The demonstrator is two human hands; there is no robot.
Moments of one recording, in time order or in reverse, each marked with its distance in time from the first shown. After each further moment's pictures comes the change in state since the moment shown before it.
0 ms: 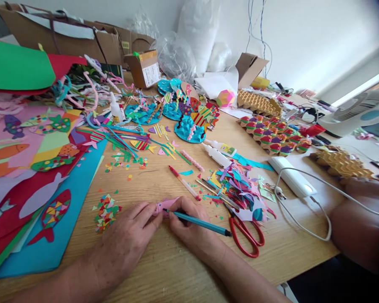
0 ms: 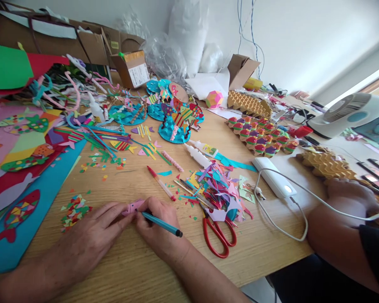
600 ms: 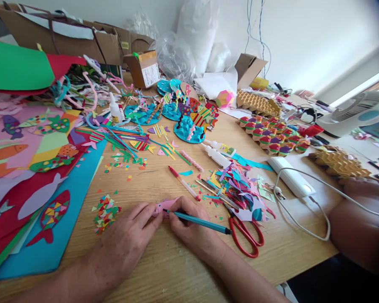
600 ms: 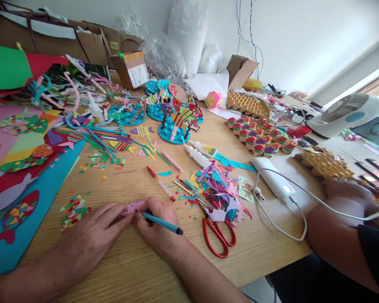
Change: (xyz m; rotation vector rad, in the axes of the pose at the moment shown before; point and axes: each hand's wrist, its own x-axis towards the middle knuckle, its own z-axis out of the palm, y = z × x) left_hand -0.001 -0.002 -0.003 0.032 -0.006 0.019; right_hand 0.000 -0.002 -0.002 -0.023 -0.009 0.005
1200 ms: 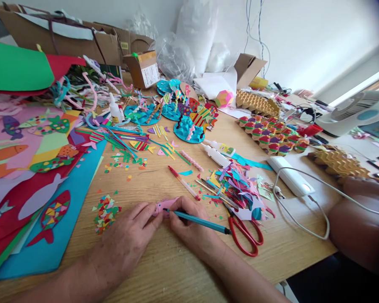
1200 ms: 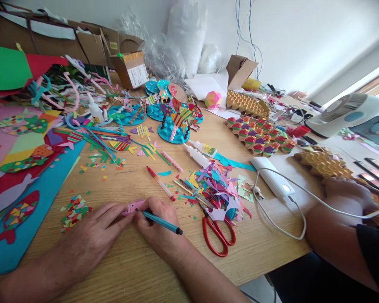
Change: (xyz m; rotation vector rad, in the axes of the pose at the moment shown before) left_hand 0.003 0.001 0.000 -0.003 -0.026 0.008; right_hand -0.001 0.001 0.001 0.019 0.021 -0.001
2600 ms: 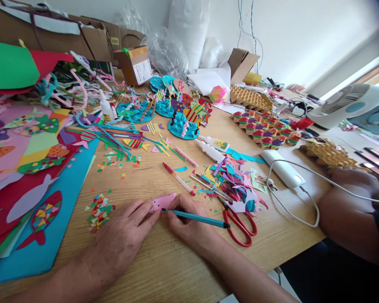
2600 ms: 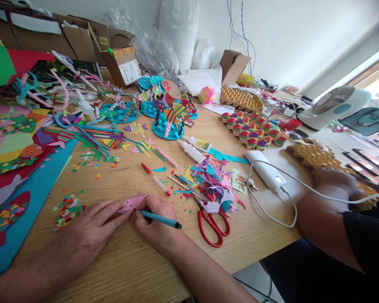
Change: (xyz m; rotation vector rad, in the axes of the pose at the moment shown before) left_hand -0.005 -0.001 0.005 0.023 0.080 0.022; right_hand -0.005 0.000 -0.007 0.038 -0.024 0.009
